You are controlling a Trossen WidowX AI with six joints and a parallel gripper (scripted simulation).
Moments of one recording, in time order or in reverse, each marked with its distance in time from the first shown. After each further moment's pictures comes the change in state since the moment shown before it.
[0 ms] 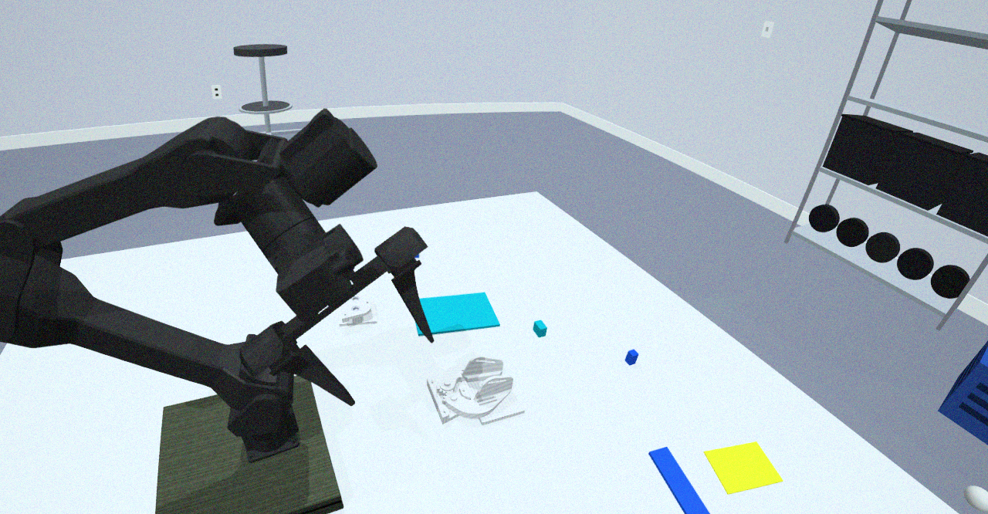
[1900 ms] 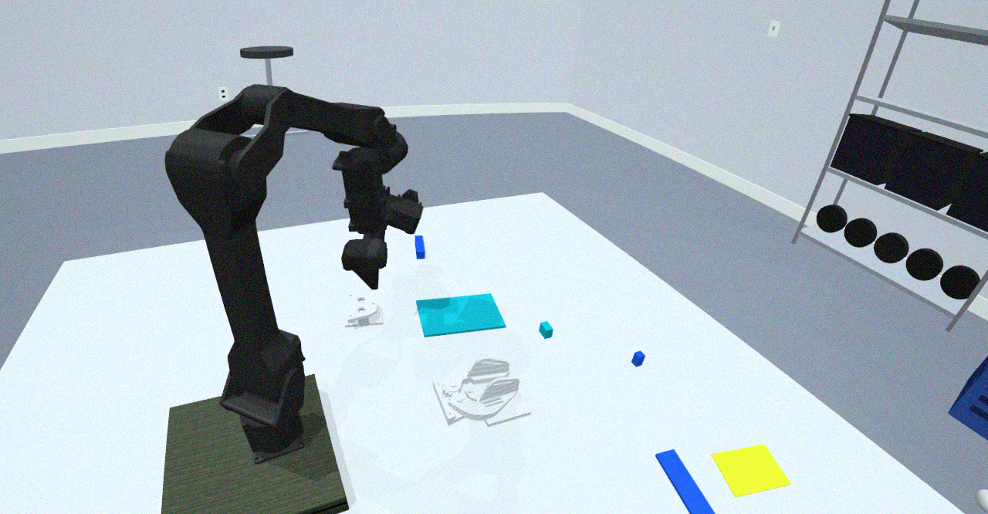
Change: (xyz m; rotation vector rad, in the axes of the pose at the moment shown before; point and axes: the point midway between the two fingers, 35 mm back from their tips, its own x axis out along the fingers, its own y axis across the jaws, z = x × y) arm -0.091 0.062 -0.315 -1.130 0.848 0.088
